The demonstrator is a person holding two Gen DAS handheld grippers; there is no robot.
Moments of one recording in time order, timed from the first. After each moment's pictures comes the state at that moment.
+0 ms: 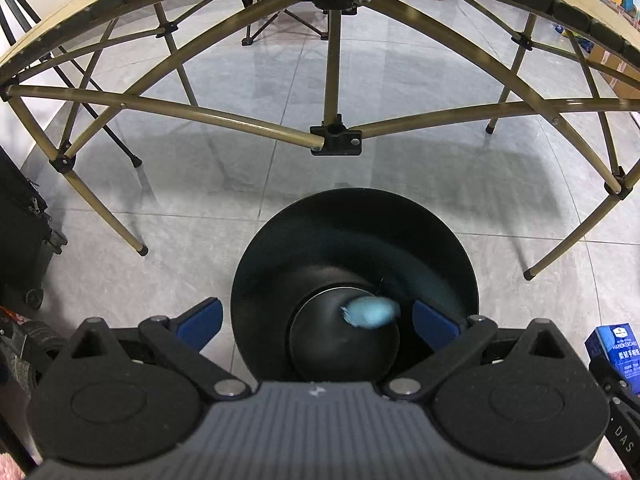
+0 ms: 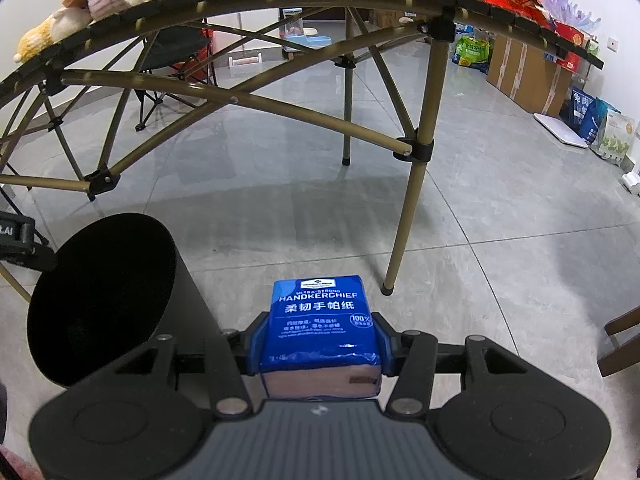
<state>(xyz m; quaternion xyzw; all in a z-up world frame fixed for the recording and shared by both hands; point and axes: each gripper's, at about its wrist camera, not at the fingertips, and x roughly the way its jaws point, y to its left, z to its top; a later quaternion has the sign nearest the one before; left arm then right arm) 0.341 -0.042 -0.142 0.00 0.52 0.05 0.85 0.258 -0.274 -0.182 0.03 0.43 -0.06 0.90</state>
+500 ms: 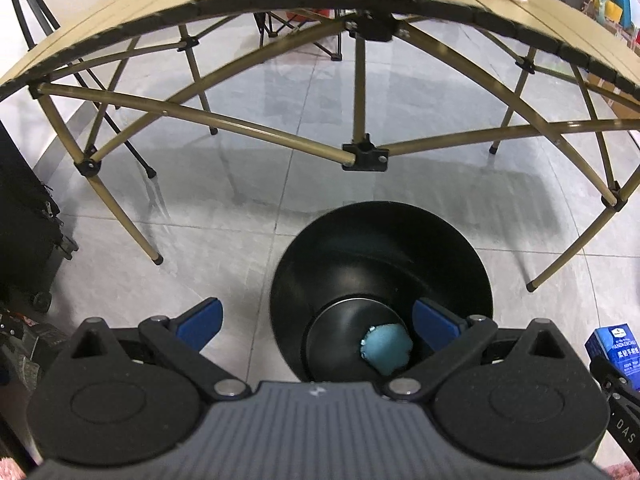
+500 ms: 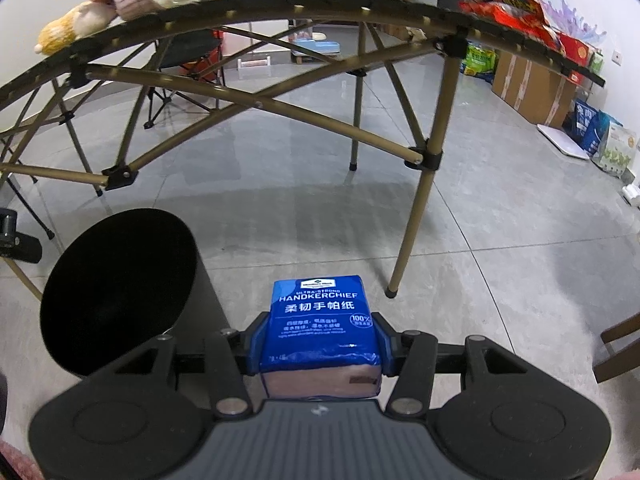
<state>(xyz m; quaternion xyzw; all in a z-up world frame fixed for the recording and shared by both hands) 0.316 -0.012 -0.125 -0.01 0.49 0.06 0.87 0.246 -0.255 -0.170 0.02 0.42 -0.05 0.90</state>
